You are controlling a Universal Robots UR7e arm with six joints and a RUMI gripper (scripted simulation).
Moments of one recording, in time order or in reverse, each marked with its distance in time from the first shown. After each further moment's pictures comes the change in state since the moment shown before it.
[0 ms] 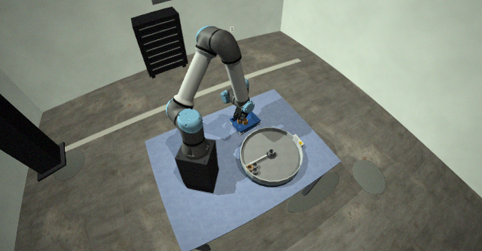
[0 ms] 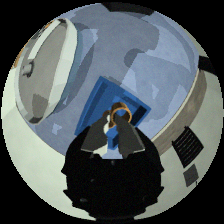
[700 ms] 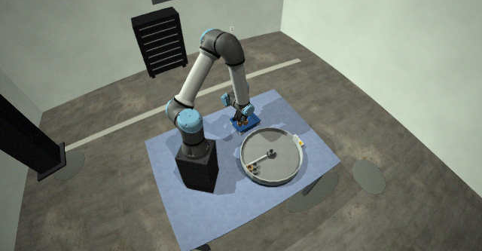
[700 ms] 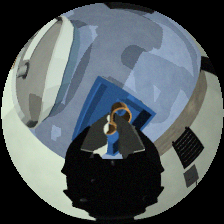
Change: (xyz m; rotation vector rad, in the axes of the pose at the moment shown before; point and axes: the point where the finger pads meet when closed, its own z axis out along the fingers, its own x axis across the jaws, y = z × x) arm 0.000 0.000 0.026 0.000 0.000 0.000
